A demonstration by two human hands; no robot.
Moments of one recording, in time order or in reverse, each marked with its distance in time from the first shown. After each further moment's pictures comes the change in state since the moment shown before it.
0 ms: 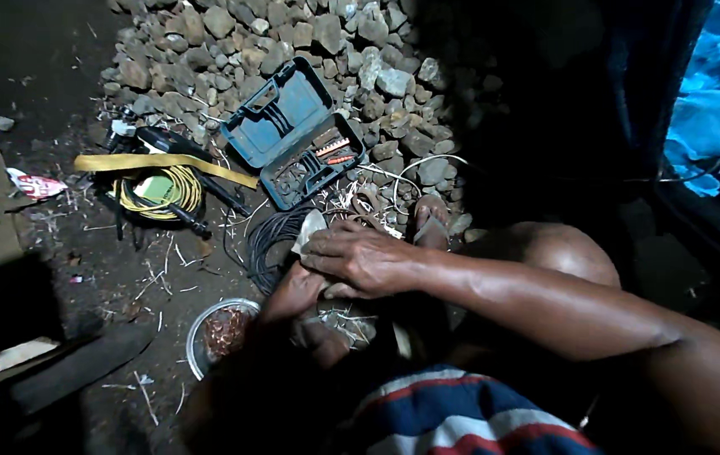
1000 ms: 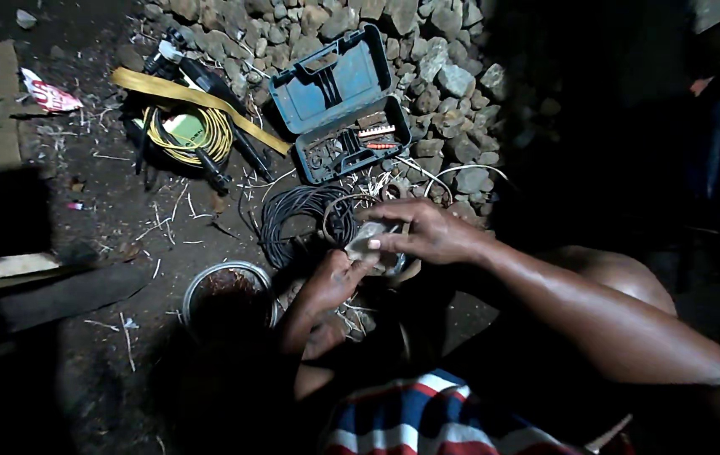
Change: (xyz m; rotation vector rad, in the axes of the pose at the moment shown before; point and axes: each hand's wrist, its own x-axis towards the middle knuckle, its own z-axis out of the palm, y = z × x) left_hand -0.023 -0.020 0.005 0.037 0.091 0.003; right_hand 0.018 0.008 -0.012 0.518 0.028 0.294
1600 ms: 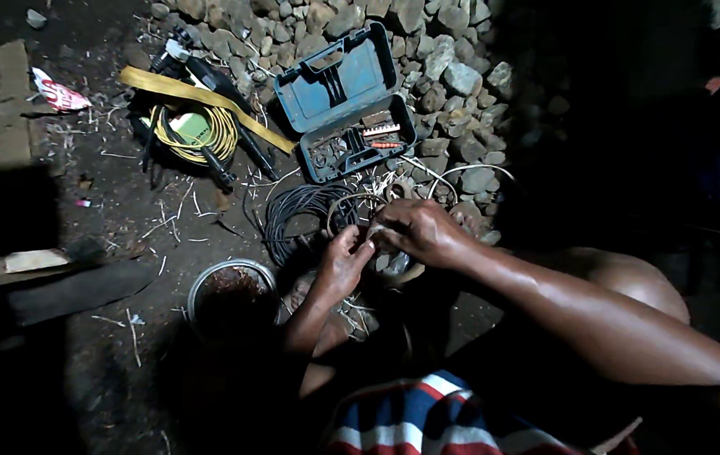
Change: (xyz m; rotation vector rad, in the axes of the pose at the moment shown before) left_hand 0.015 -0.006 0.013 -0.271 0.211 -0.049; right_hand 0.001 0.014 0.019 -0.305 0.154 -0.031
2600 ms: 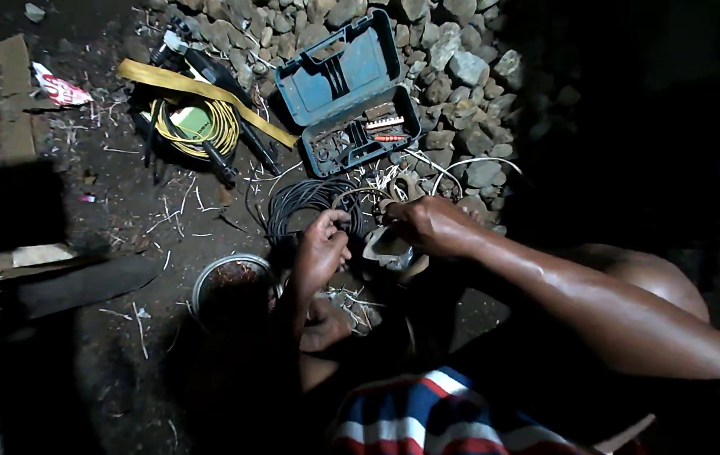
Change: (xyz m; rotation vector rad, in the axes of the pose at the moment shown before) left_hand 0.001 0.008 -0.036 0.138 0.077 -0.031; right_hand 0.001 0.014 -0.002 -0.216 -0.306 0.175
